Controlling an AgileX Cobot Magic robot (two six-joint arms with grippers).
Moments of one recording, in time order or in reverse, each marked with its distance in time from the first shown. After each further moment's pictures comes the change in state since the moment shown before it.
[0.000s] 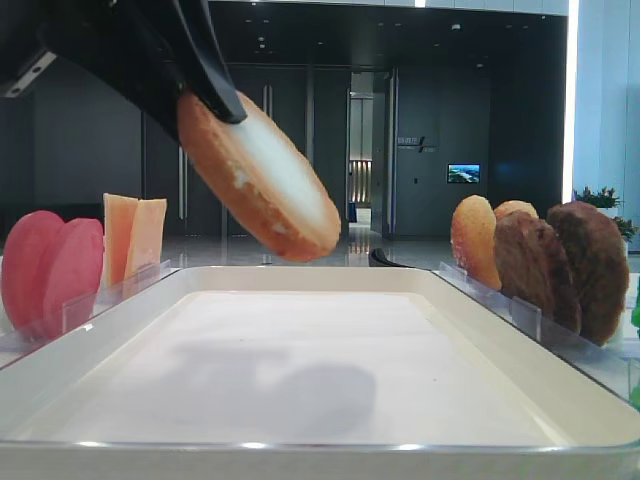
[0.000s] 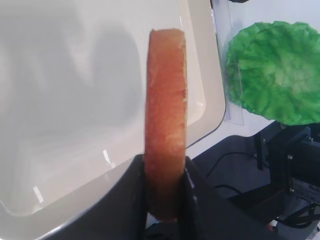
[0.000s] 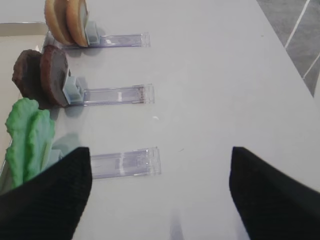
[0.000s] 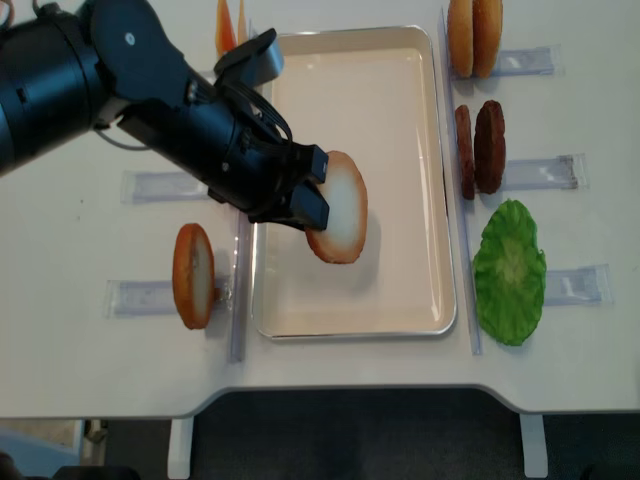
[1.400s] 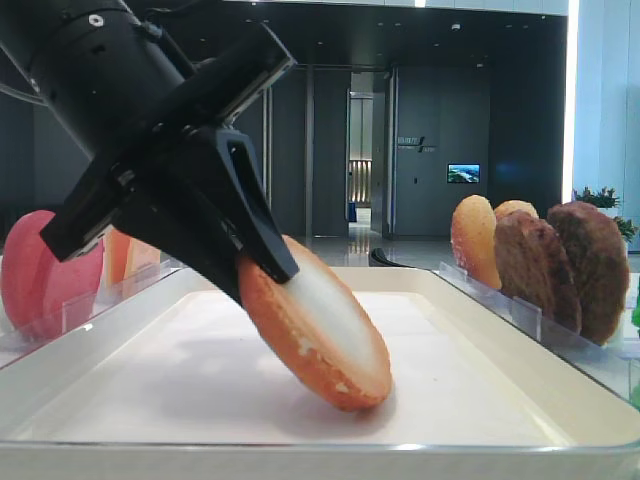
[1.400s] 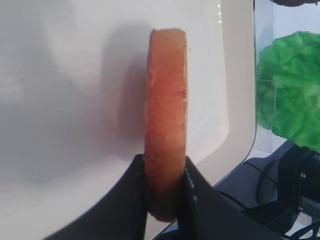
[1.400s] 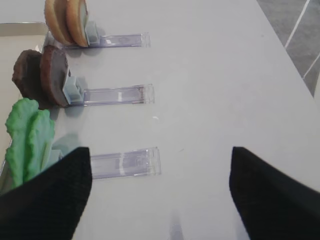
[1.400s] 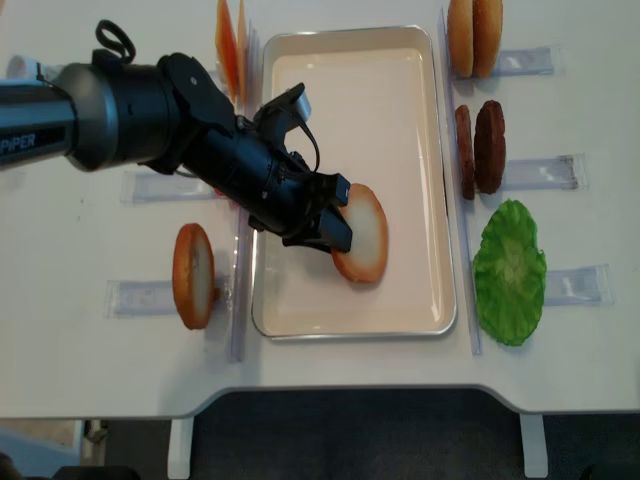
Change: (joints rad) left arm 0.014 0.249 0.037 -0.299 -0.094 0.326; right arm 0.000 0.000 0.000 0.000 0.000 0.000
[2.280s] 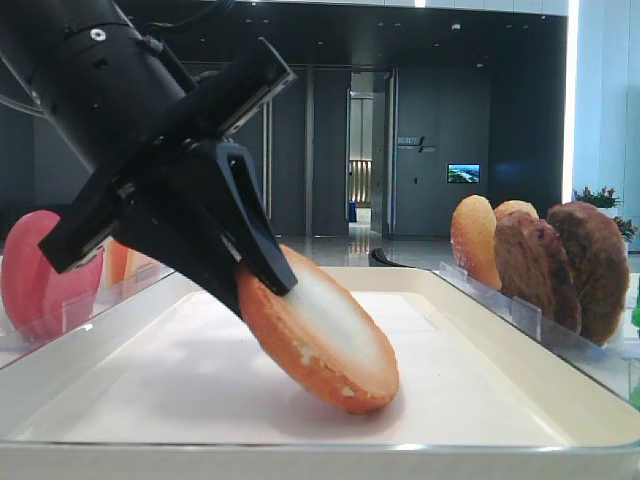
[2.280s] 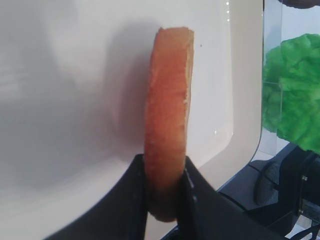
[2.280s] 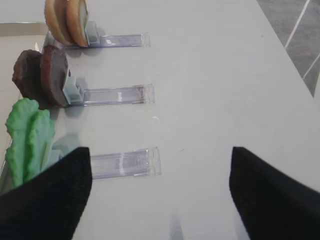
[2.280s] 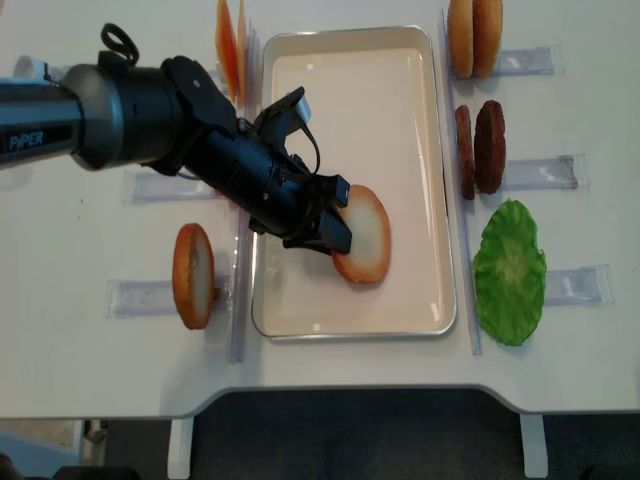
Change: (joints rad) left arm 0.004 0.020 0.000 -0.007 0.002 0.002; right arm 0.000 0.000 0.000 0.000 0.000 0.000
